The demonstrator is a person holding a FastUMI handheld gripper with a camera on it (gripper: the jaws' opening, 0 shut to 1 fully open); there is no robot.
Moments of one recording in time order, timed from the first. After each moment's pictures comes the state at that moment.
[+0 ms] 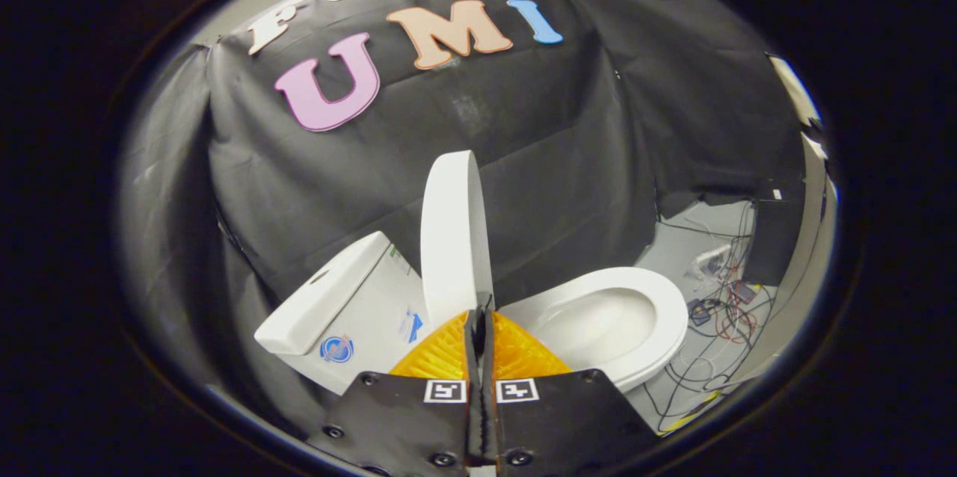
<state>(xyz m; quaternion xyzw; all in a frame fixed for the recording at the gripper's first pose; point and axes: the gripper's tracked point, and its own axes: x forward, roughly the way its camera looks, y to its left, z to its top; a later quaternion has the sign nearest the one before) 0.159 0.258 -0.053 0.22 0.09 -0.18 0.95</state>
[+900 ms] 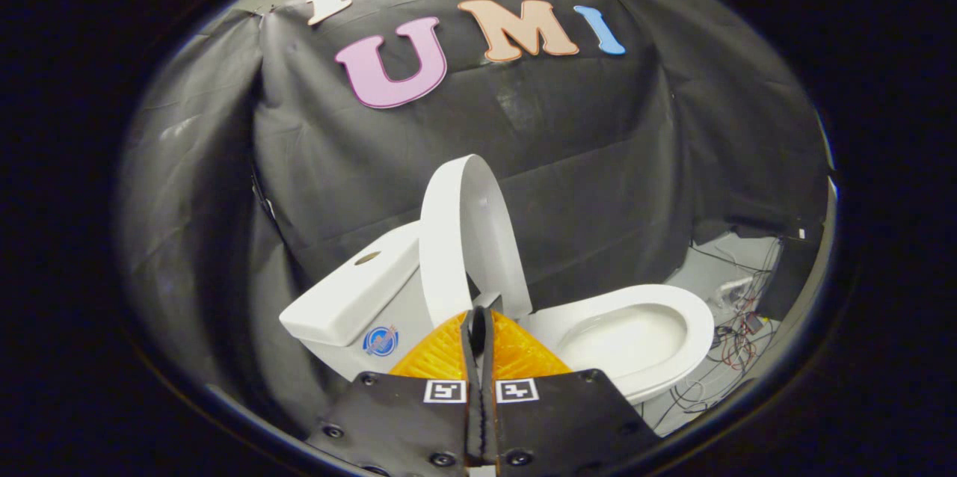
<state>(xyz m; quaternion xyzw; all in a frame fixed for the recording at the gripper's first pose) 0.188 0.319 -0.038 0.16 0.09 -0.12 0.98</state>
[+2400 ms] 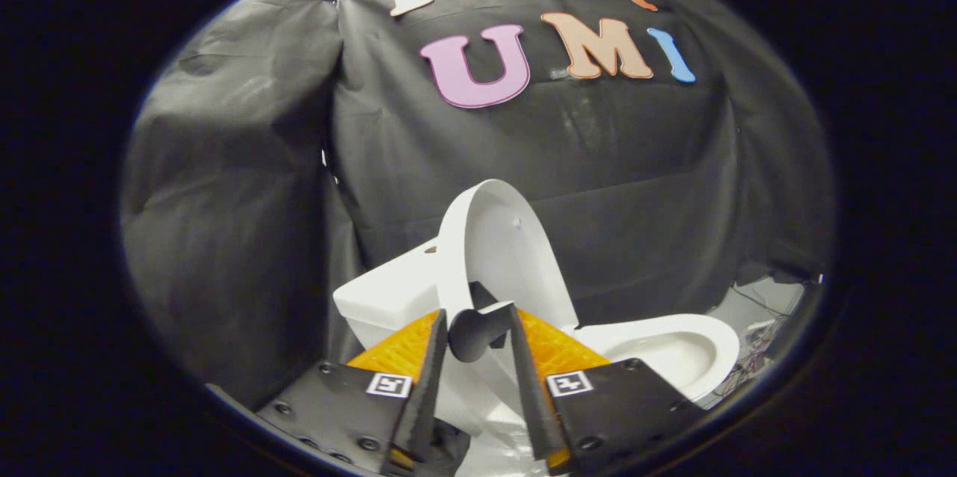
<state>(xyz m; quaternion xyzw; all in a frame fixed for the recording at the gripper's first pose) 0.183 0.366 -0.021 0.08 0.05 -0.02 0.99</state>
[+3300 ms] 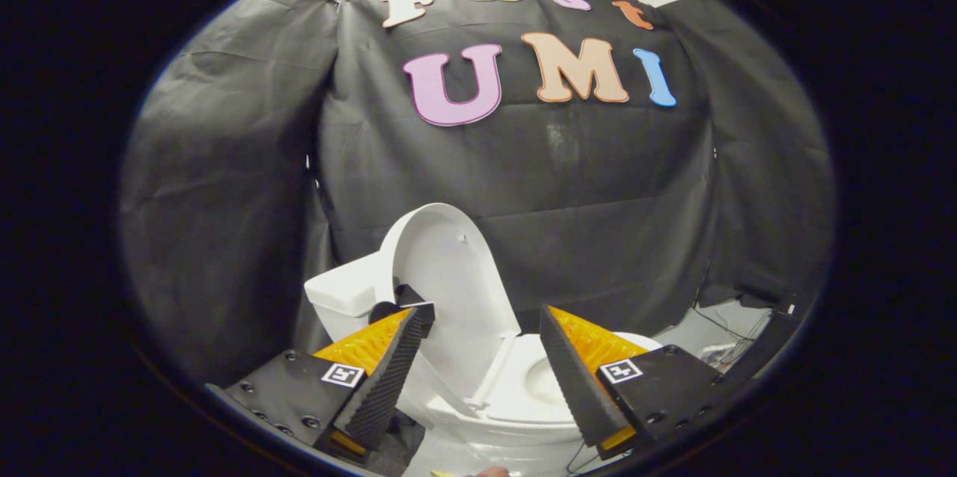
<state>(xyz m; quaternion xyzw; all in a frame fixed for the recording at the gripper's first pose) 0.135 0.293 -0.003 0.05 0.04 -0.05 1.00</state>
